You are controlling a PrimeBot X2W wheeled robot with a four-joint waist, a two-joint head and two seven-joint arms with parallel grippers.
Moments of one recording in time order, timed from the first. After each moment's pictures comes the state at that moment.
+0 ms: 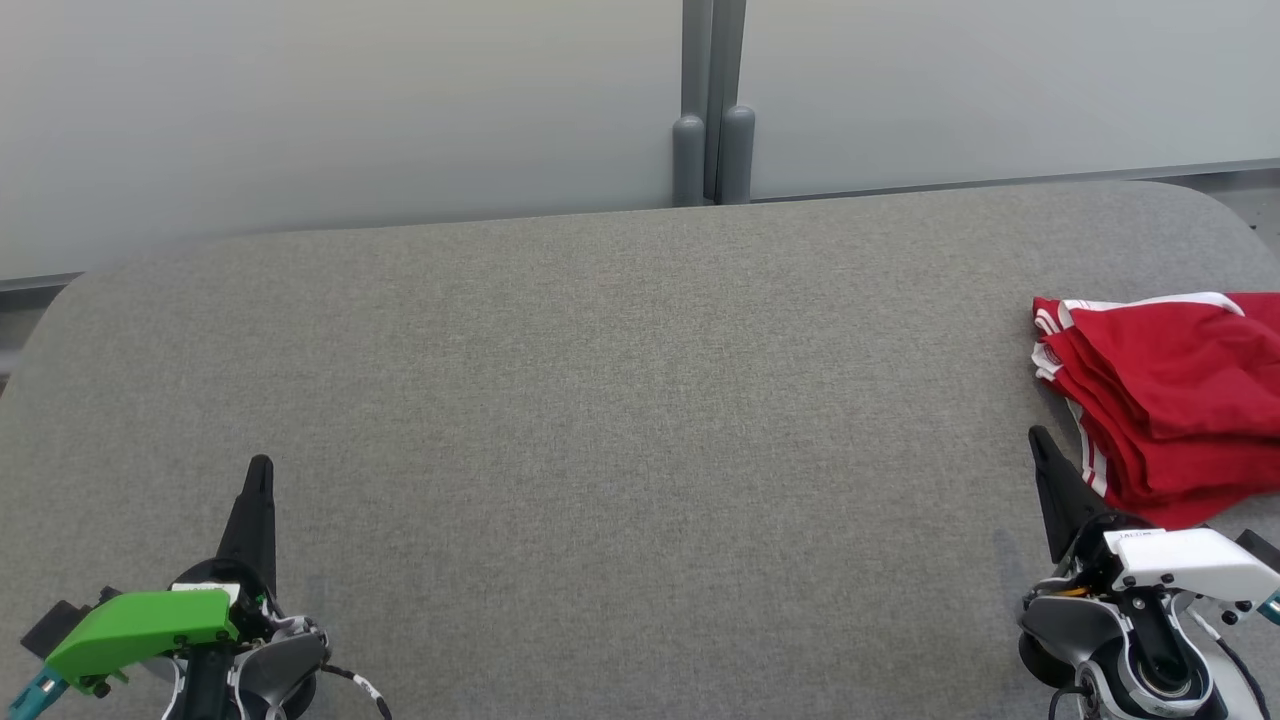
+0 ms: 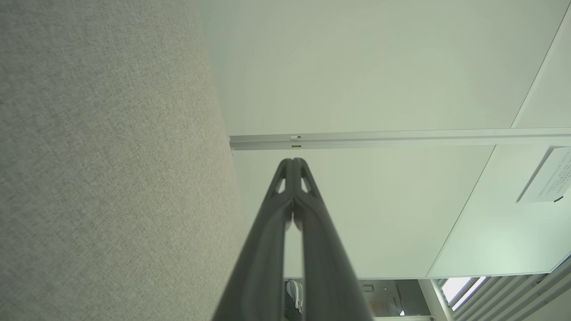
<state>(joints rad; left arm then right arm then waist) -0.11 0.05 0.13 0.26 -1.61 -0.13 0.12 -0.12 -0.05 -0.11 0.26 1.61 0.13 0.11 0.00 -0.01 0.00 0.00</state>
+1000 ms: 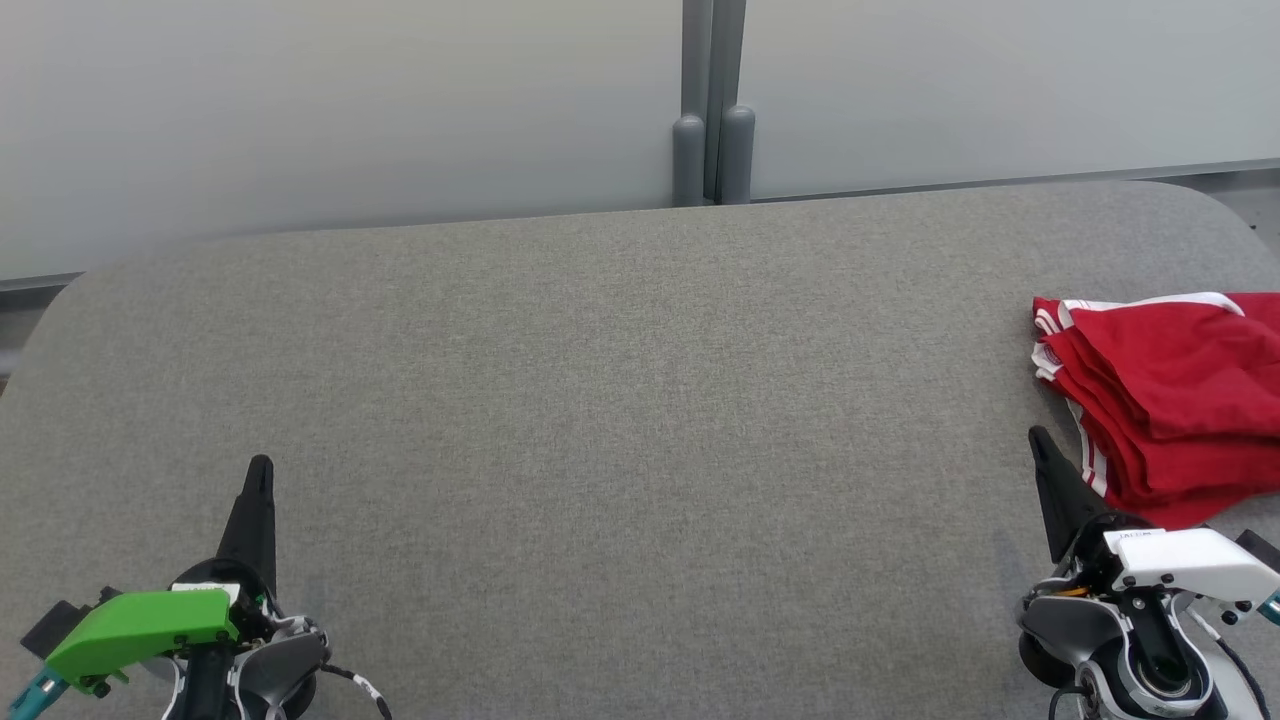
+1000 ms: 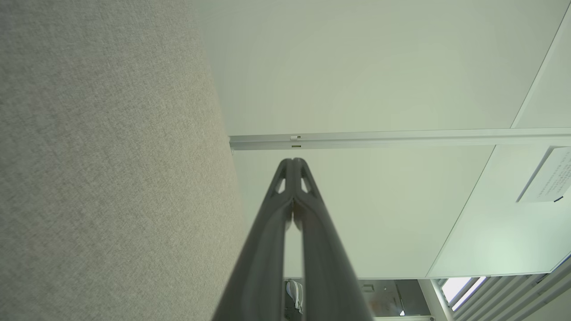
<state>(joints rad) -0.11 0.05 0.13 0.26 -1.61 -0.13 0.12 -0.12 -0.05 -0.11 0.26 1.61 0.13 0.11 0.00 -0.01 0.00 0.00</state>
